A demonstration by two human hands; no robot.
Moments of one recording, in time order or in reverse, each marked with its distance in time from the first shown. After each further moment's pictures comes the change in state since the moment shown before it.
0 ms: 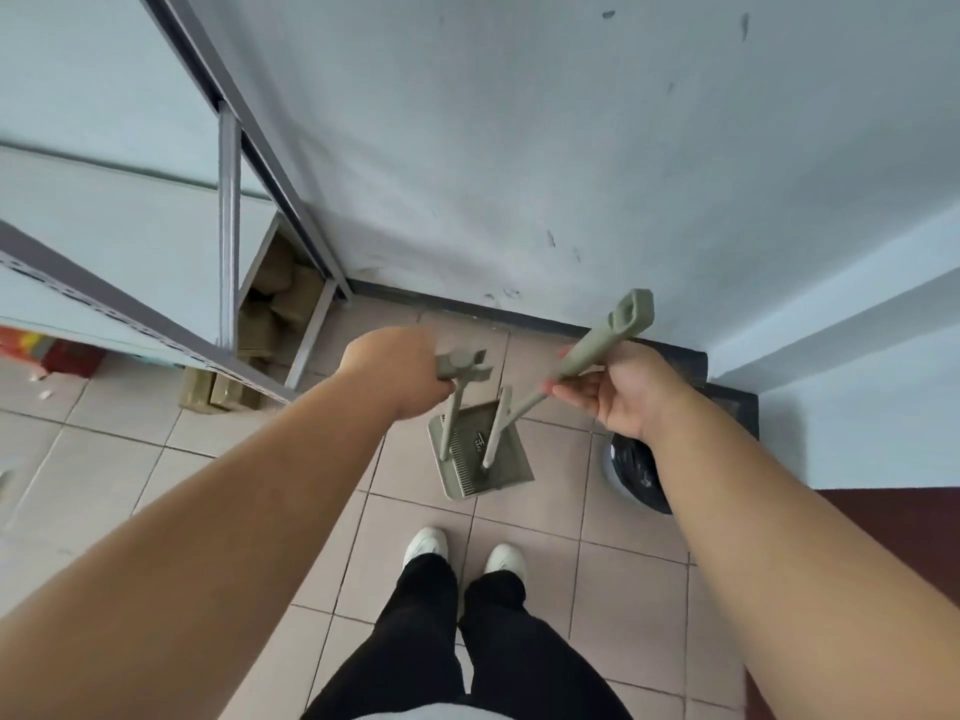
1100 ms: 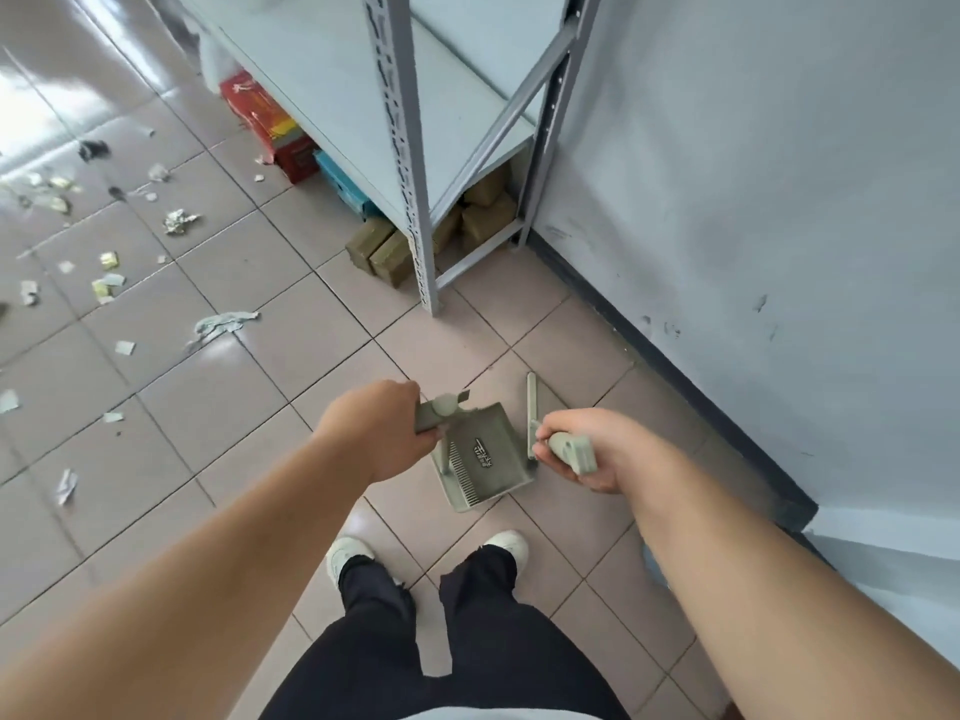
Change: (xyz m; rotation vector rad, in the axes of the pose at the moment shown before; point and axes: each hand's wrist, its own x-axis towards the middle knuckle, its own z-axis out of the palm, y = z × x) left_hand -0.202 -0.101 0.140 -0.365 0.078 -0.524; right_hand -0.002 0.143 0.139 -0.773 -0.134 0.382
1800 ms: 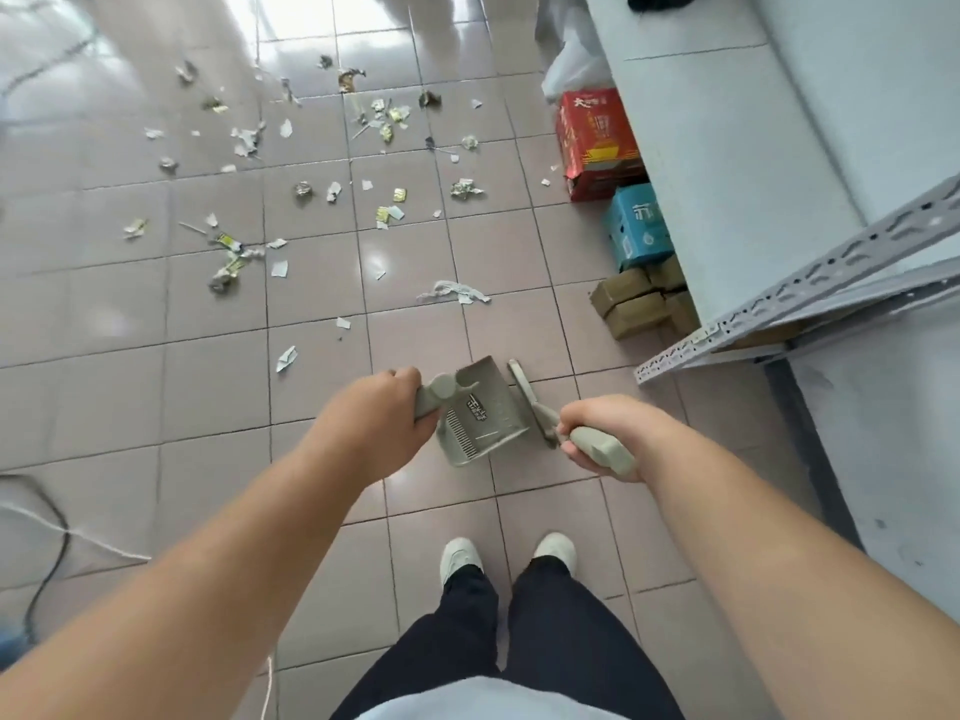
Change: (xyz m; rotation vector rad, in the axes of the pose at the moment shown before) left_hand -0.152 -0.343 -0.020 -0.286 0.275 -0.507; right_hand -0.006 -0.017 0.403 -0.765 -0.137 -0.083
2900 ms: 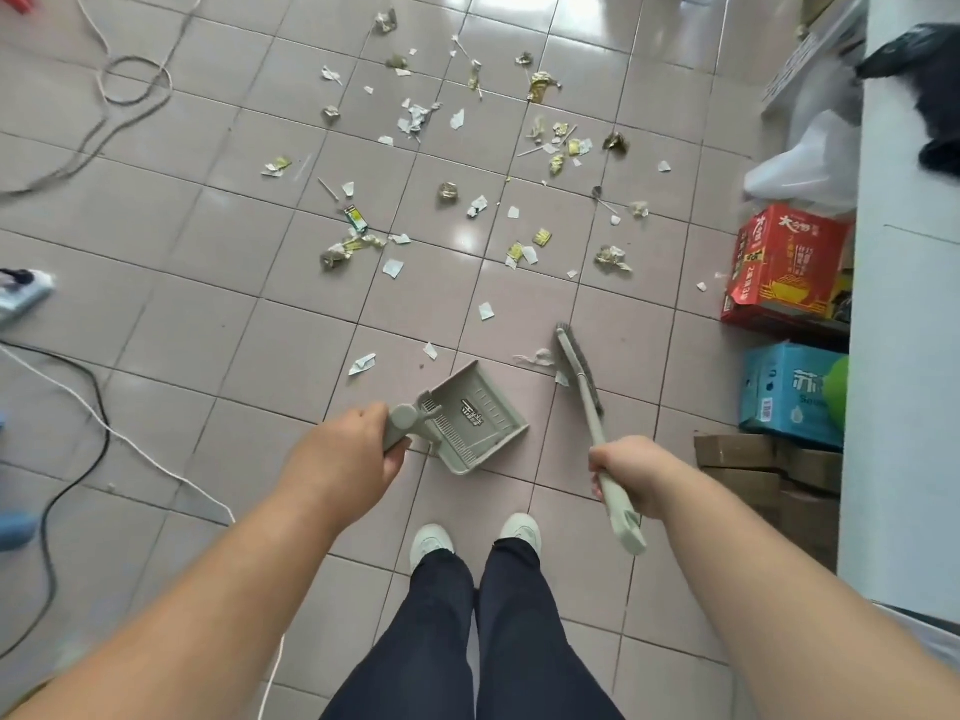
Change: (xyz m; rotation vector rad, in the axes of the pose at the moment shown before) left_hand 0.122 -0.198 -0.037 -0.113 0.078 -0.507; right_hand 0.191 -0.232 0.128 -0.481 0.015 -0.035
